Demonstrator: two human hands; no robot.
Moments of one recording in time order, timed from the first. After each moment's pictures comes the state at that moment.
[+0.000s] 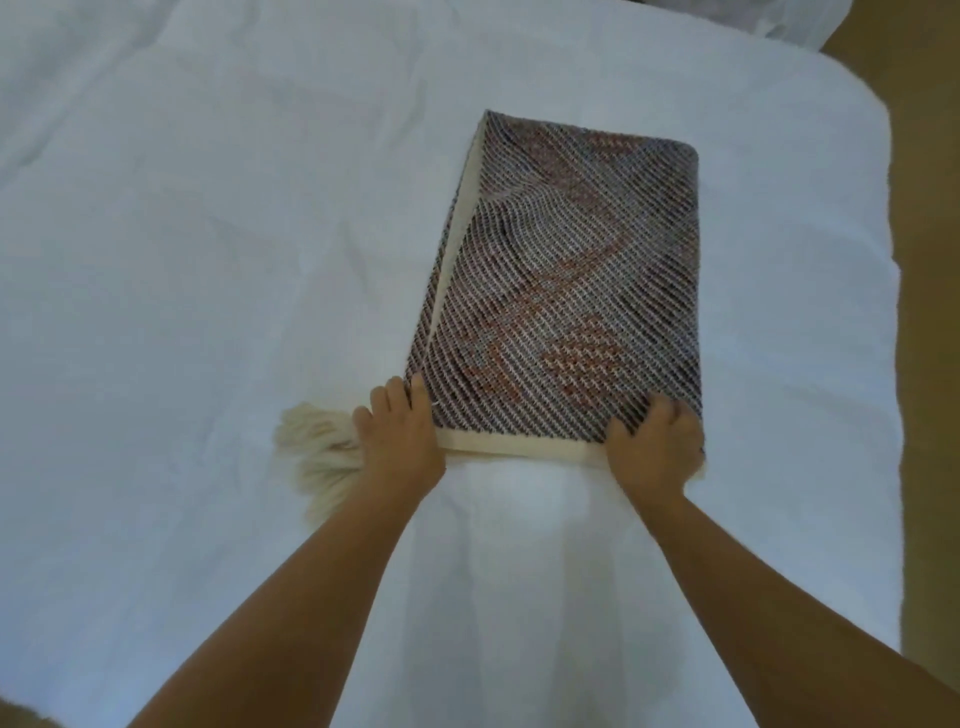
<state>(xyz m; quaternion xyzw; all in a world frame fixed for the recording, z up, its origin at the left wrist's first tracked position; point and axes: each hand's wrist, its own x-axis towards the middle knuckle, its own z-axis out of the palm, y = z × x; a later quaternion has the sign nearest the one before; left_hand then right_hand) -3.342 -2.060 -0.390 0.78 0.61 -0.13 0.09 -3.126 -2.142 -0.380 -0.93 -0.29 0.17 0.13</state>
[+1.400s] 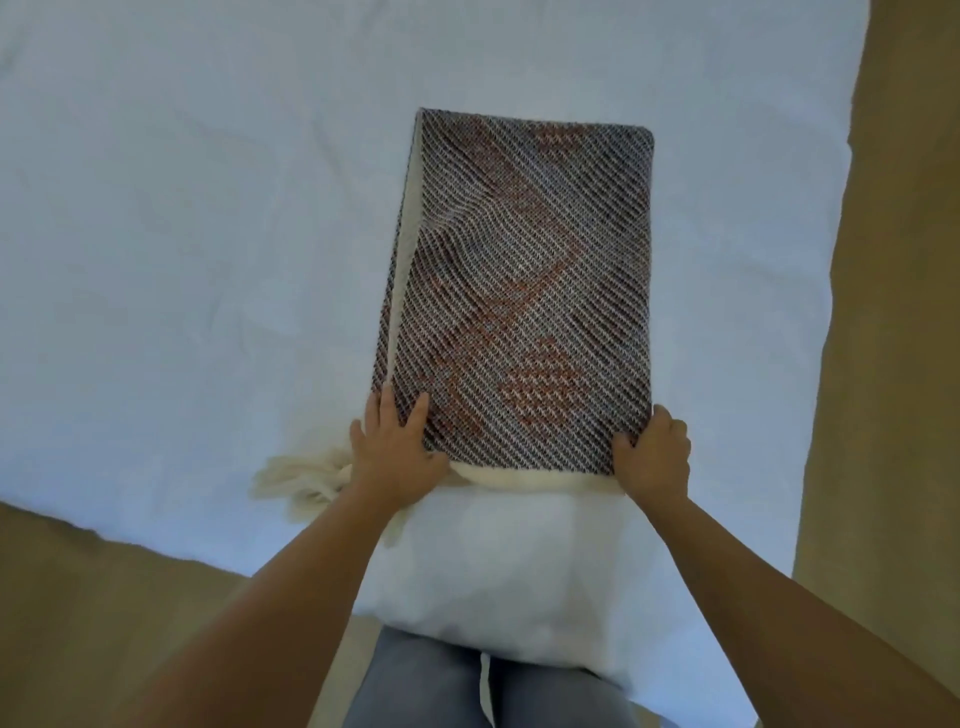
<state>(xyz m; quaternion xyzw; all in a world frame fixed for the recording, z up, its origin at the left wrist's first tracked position) -3.384 -2.219 -0.378 0.77 0.56 -0.21 0.25 -3.129 -2.319 -0.365 -0.92 -0.28 0.27 0.08</state>
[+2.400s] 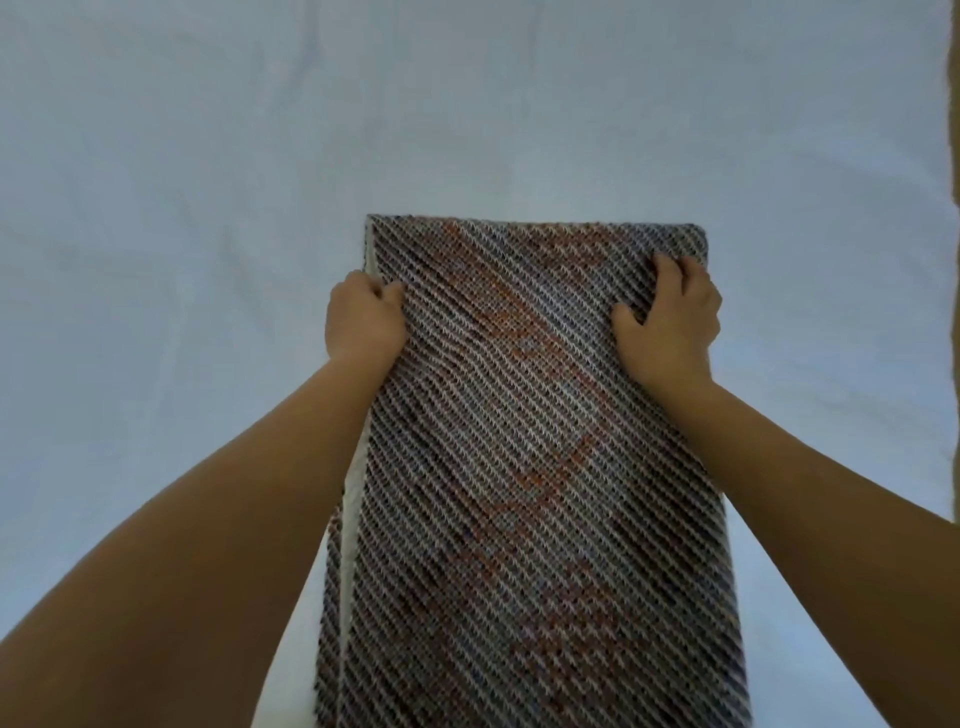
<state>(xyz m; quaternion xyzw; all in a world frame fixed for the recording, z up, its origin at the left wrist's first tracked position) -3.241 -1.890 -0.424 0.62 0.71 0.14 0.31 -3.010 -2.013 -0.415 -0.89 -0.39 0.16 0.16</state>
